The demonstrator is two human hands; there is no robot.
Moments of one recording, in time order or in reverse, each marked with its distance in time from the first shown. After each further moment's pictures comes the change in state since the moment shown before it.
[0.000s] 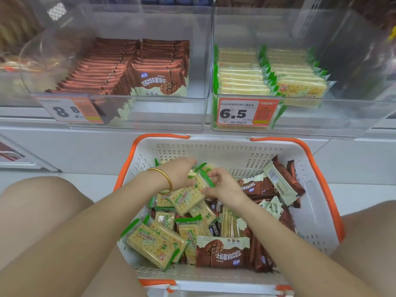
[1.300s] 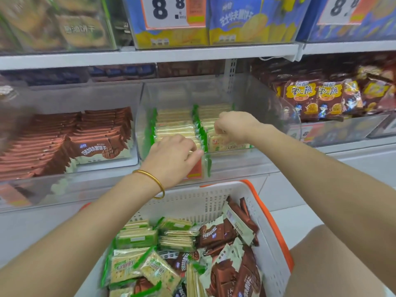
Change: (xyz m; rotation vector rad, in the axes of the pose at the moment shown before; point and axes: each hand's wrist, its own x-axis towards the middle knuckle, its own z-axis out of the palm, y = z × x) left_hand 0.029 0.127 -0.116 0.149 0.599 0.212; right_hand 0.029 -0.154 -0.242 -1.476 0.334 -0.365
